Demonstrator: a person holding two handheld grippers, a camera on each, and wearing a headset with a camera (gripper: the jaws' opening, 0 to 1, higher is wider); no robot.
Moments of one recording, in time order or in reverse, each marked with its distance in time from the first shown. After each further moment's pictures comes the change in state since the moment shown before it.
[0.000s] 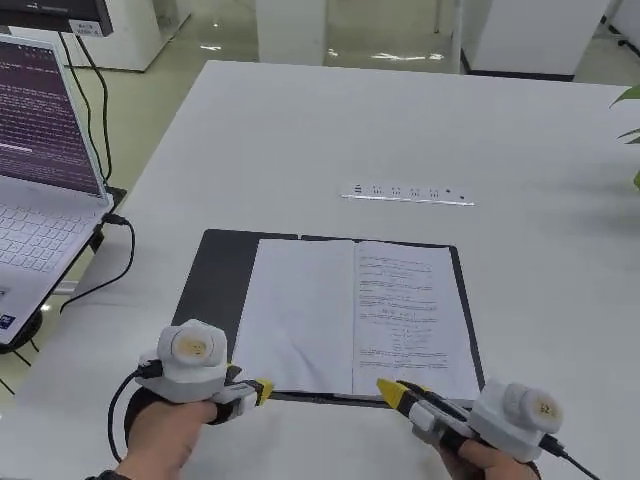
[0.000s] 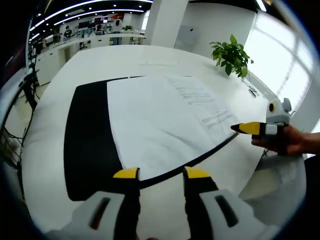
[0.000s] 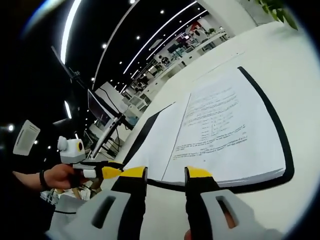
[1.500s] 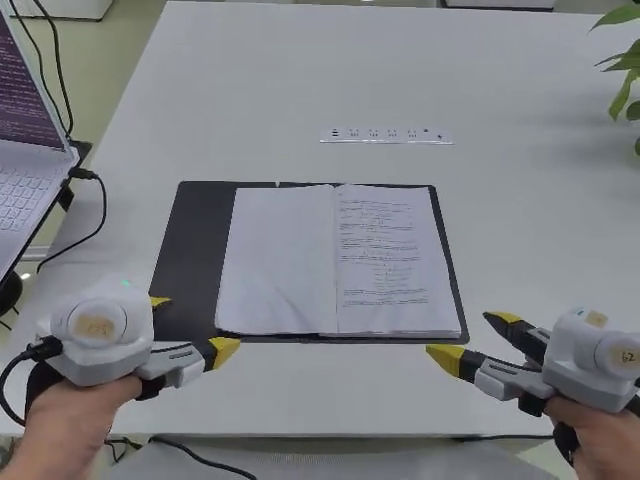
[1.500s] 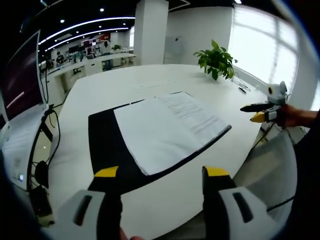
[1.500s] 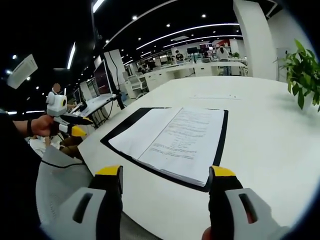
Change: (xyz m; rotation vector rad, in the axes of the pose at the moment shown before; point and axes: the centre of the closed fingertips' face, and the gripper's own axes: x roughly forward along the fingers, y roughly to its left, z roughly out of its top) left arm -0.080 -0.002 0.021 0.147 -0.126 0.019; right arm -0.104 -0.012 0.033 -0.448 0.081 -0.151
